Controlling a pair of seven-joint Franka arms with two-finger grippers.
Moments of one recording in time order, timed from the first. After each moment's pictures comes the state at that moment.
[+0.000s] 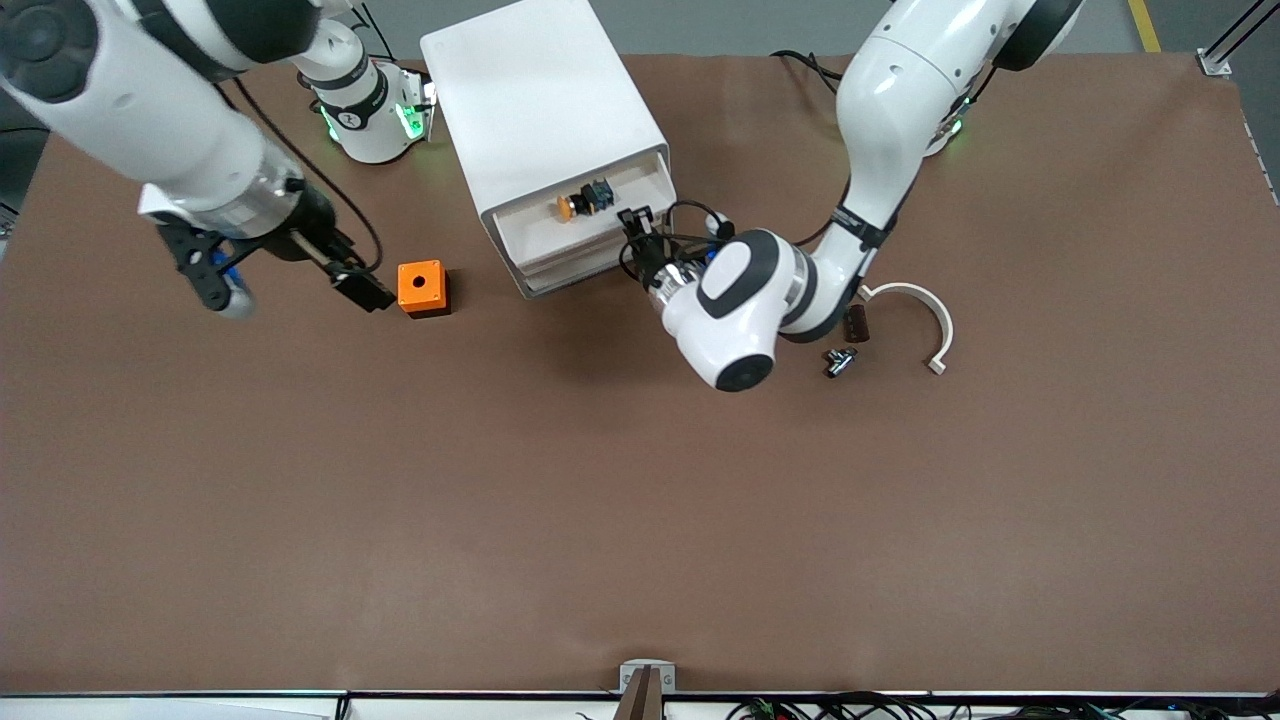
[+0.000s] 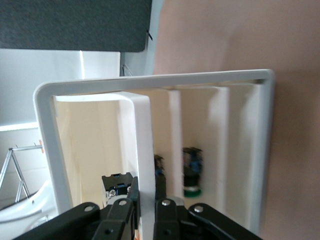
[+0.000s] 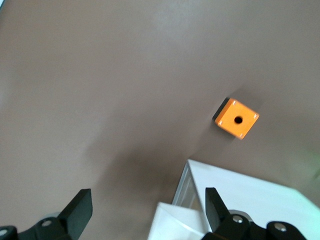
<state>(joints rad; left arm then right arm) -0.53 0.75 -0.12 -1.37 -0.89 1.47 -2.41 0.46 0.06 -0.07 -1.64 0.14 1.69 1.28</state>
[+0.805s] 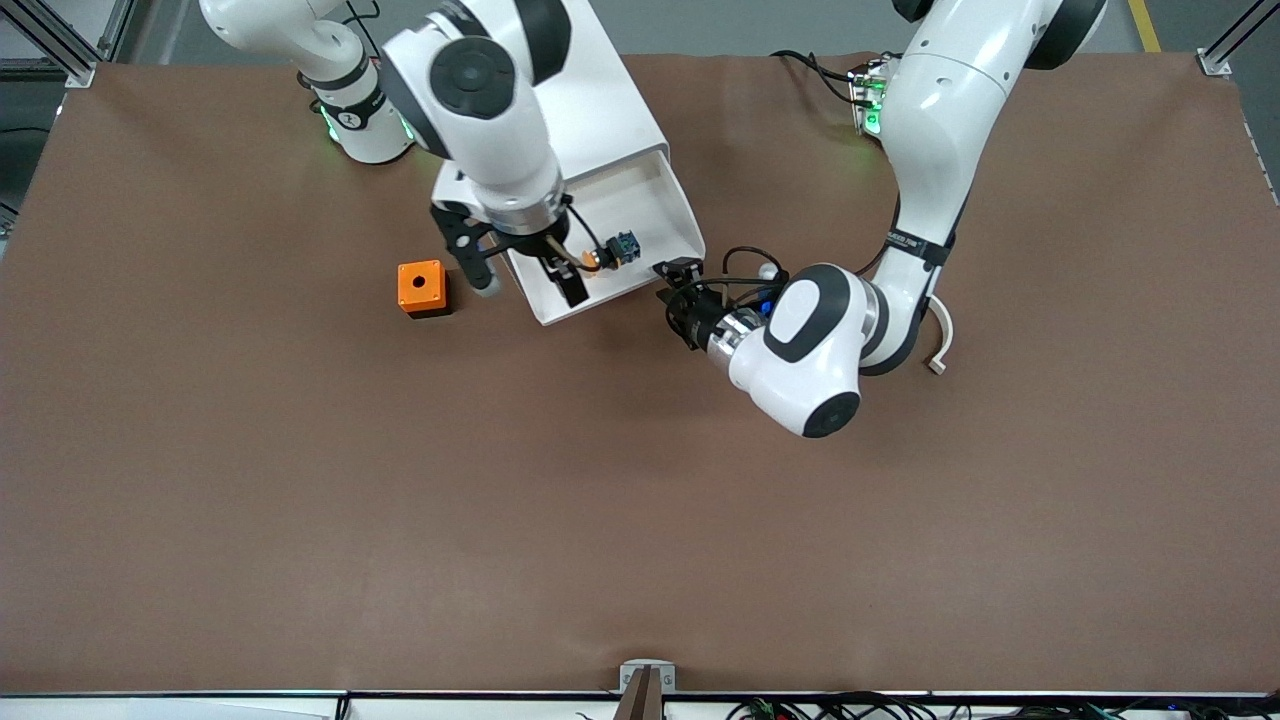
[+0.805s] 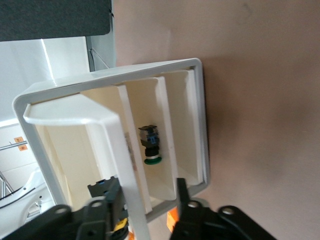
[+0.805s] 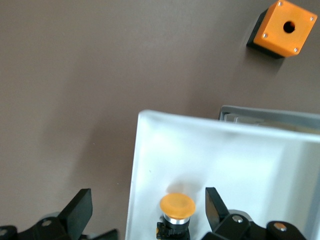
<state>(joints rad) -0.50 0.75 -0.01 -1.33 -0.89 1.50 -2.25 0.80 0.26 -0.07 -1.66 0.06 1.92 1.74</state>
